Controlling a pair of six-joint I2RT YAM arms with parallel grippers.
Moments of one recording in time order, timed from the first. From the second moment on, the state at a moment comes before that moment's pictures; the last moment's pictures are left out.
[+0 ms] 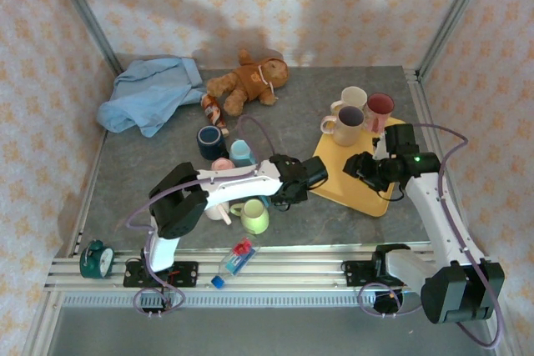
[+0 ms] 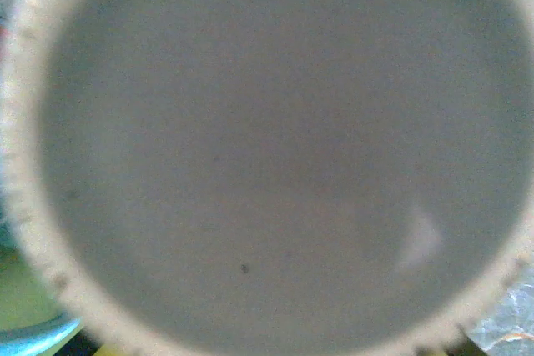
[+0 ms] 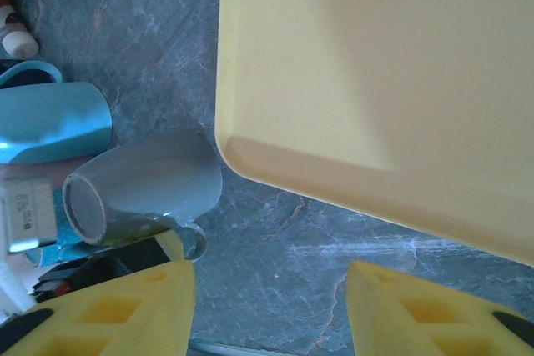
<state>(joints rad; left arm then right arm) -1.03 1.97 1.51 -0.93 -0.20 -1.22 0.06 1.04 0.91 -0.99 -0.41 0.52</state>
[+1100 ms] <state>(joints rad) -0.85 1.70 1.63 -0.88 -0.15 -0.96 0.04 1.01 0.89 -0.79 -0.68 0.73</state>
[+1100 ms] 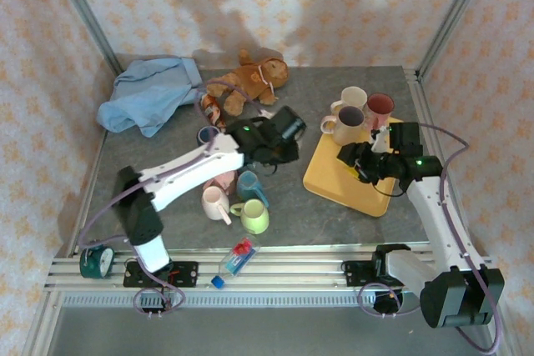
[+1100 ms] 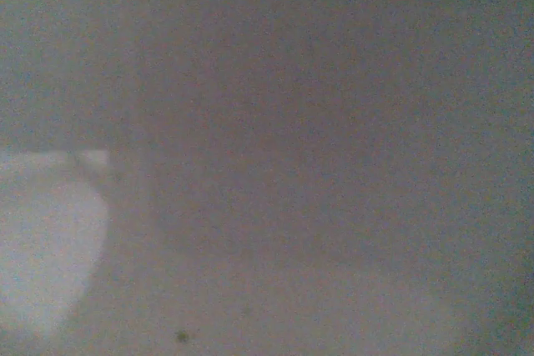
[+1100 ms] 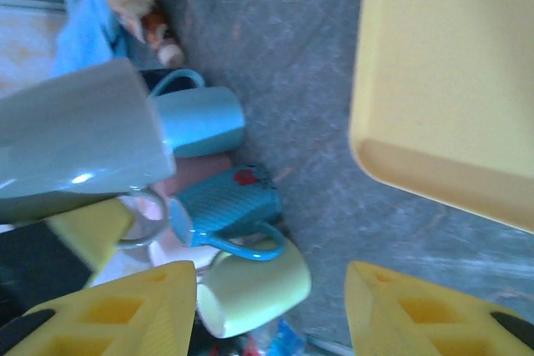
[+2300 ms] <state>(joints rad) -0.53 1.24 1.15 0.14 0.29 -0.71 0.39 1.16 0.96 0.22 -0.64 1.35</state>
